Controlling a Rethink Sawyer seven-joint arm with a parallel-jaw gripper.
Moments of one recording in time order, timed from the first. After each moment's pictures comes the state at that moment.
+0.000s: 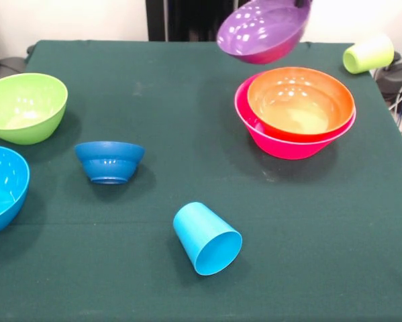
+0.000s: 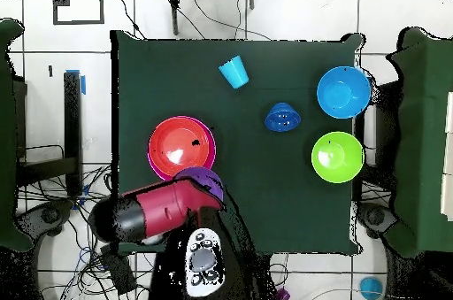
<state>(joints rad) -0.05 -0.88 0.19 2.02 -0.25 0.67 1.91</state>
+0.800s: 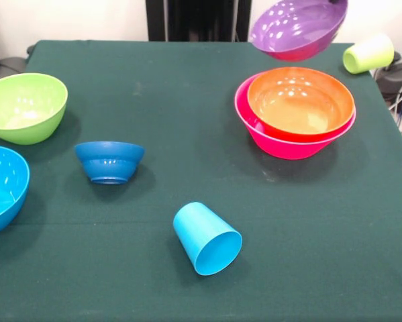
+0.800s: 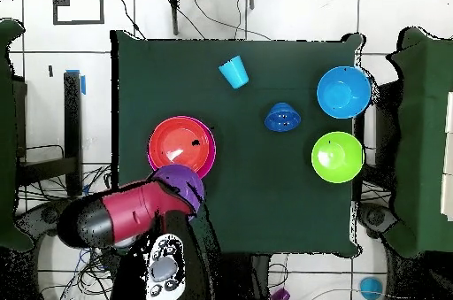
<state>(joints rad) 0.08 -0.91 0.15 1.99 -0.17 0.67 1.91</state>
